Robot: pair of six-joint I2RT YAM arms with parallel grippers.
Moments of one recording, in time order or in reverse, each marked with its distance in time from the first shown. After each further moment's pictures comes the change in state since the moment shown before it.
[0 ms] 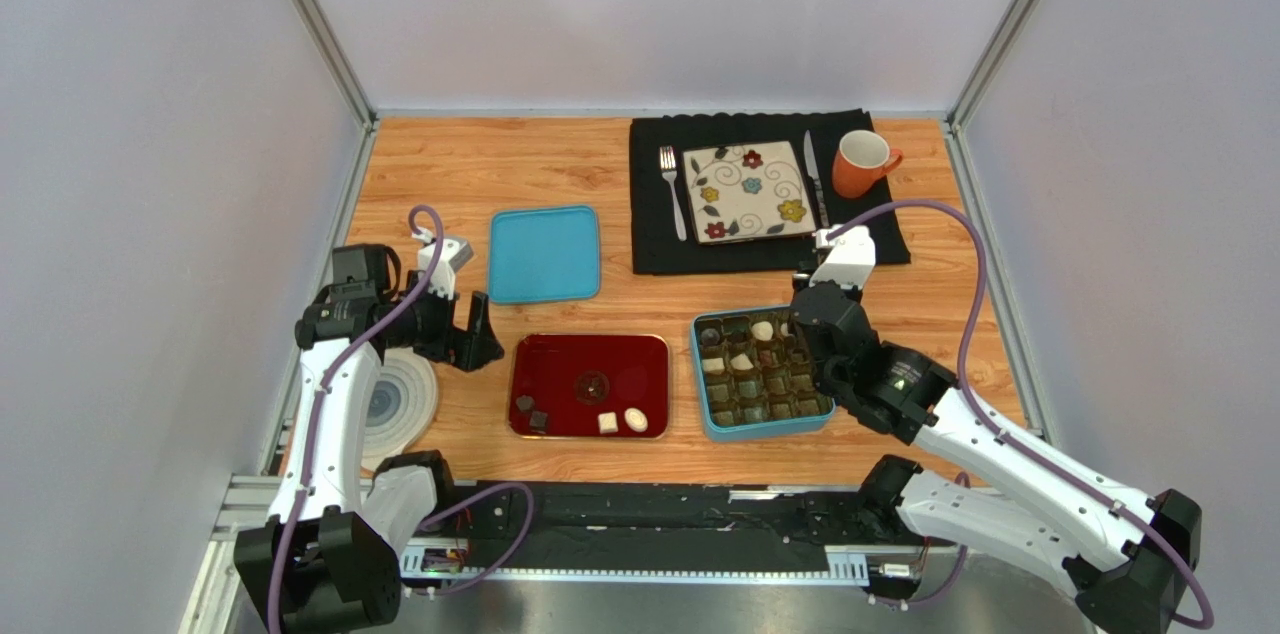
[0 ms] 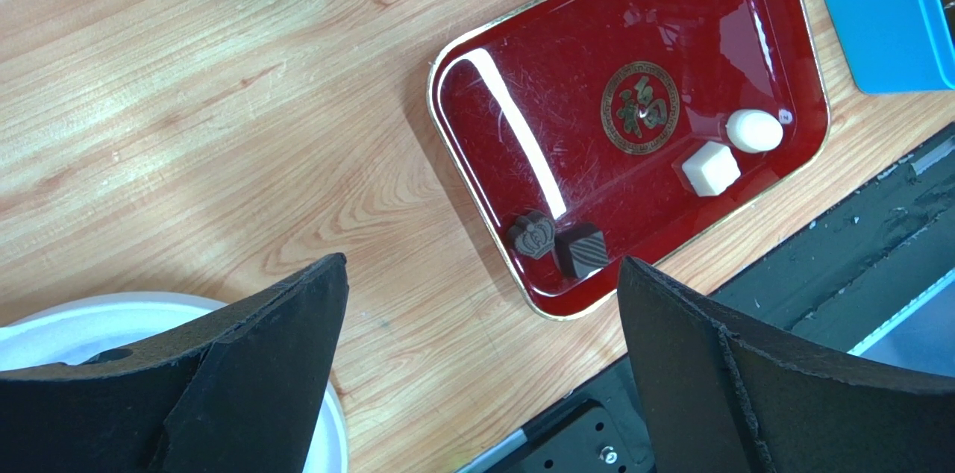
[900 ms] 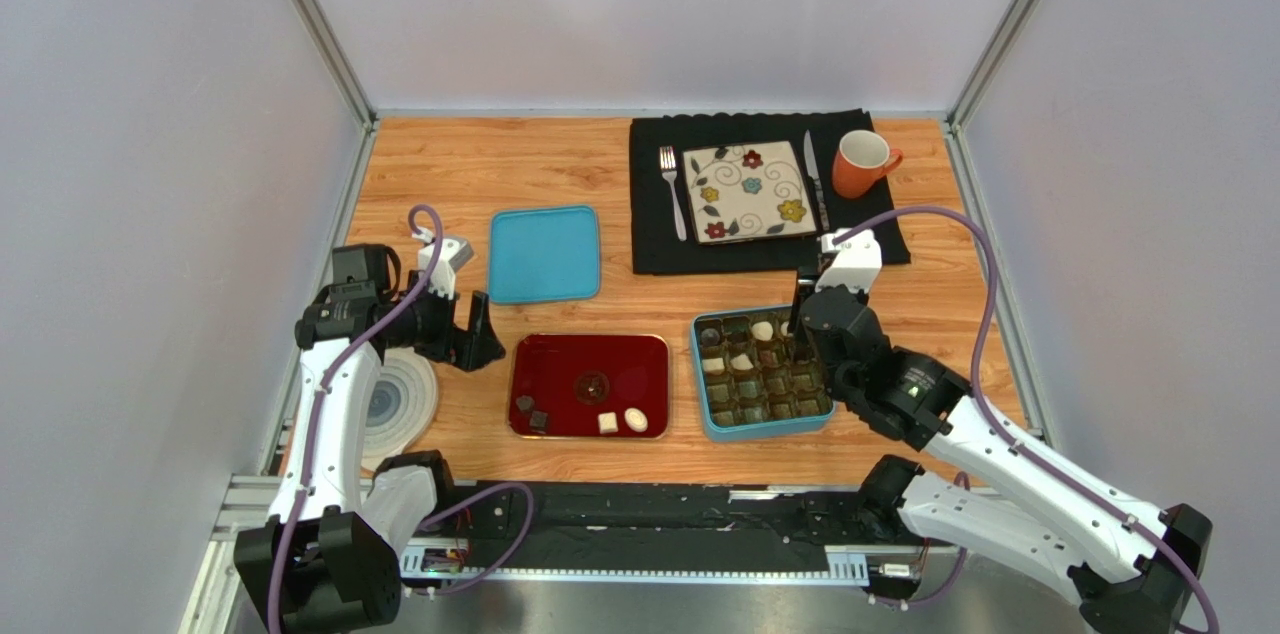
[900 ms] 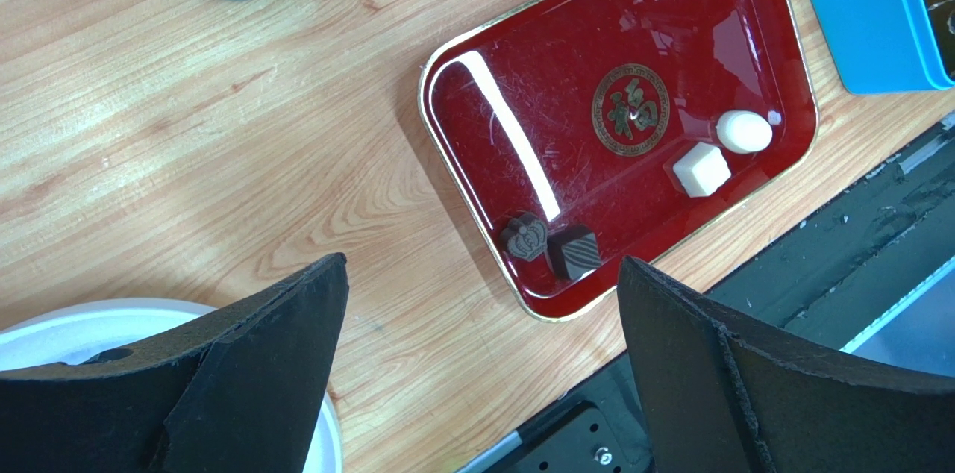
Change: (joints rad) left arm 0.000 0.000 0.000 0.000 0.015 -0.003; right arm -0.001 -0.054 0.003 -0.061 -0.048 -0.008
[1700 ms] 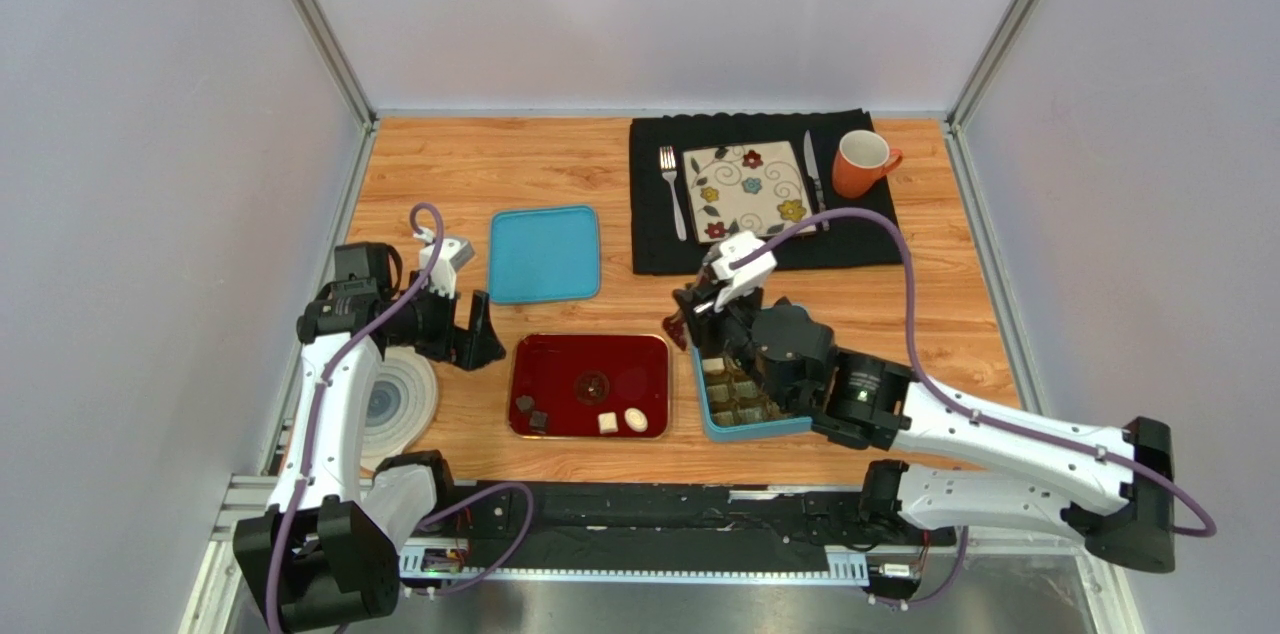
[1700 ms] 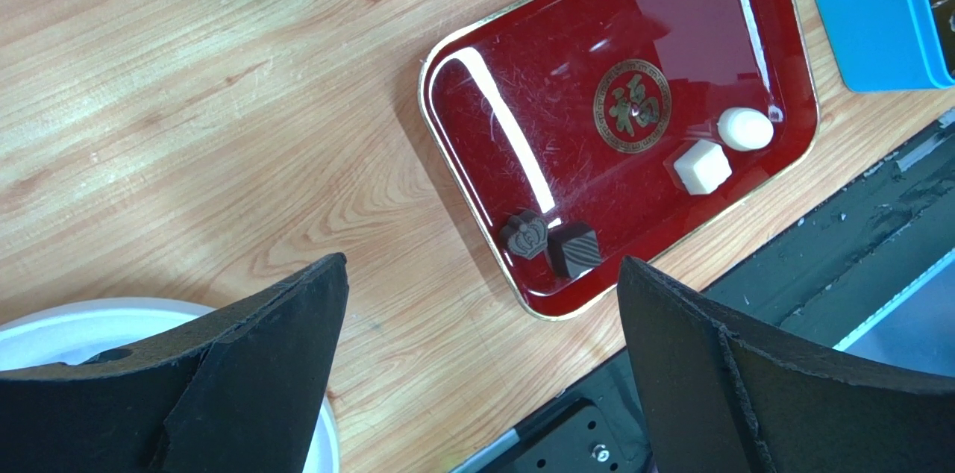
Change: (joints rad) left arm 0.000 0.024 0.000 0.000 -0.002 -0.003; right arm 0.341 0.183 0.119 0.373 -0.193 -0.206
